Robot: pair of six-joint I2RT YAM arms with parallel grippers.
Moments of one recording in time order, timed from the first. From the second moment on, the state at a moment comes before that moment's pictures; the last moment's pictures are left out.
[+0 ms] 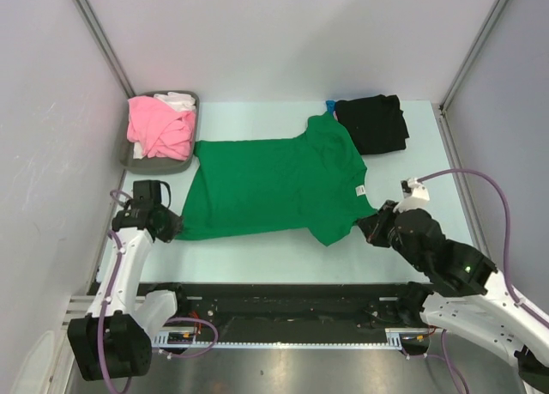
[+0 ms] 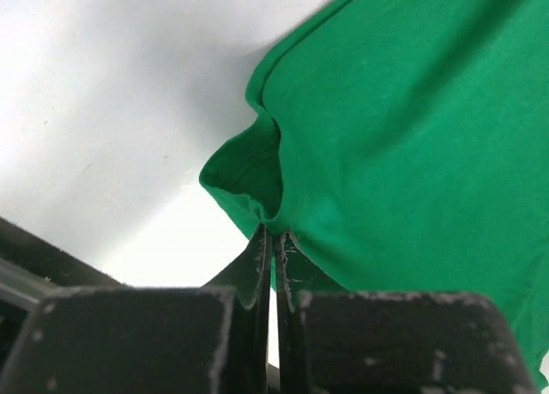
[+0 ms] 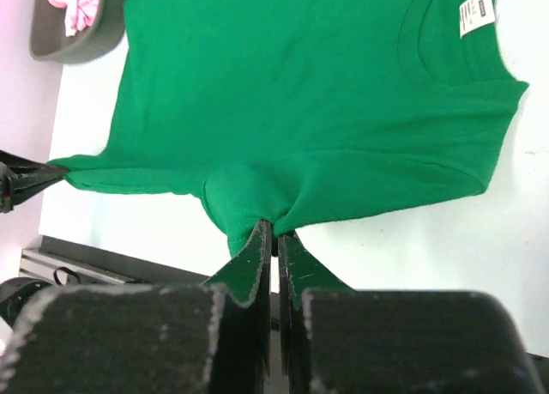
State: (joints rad) left arm 0.10 0.95 0.71 -0.87 -0.10 -0.86; right arm 0.90 0.55 0.78 -0.74 0.40 0.84
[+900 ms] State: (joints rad) left arm 0.10 0.79 0.68 -0.89 0.01 -0.79; right arm 0.89 0.57 0.91 -0.96 0.43 0.82
